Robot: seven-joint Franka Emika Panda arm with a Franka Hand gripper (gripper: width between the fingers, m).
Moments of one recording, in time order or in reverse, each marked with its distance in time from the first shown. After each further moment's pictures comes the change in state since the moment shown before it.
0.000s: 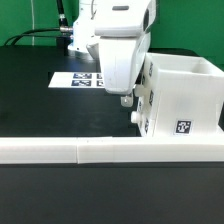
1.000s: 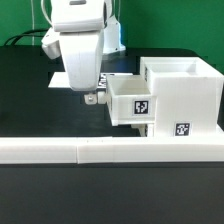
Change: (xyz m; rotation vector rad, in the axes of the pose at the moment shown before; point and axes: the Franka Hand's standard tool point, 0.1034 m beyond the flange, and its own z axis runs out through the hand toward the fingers) arm -0.061 0.020 -0.010 -0.006 0.006 -0.233
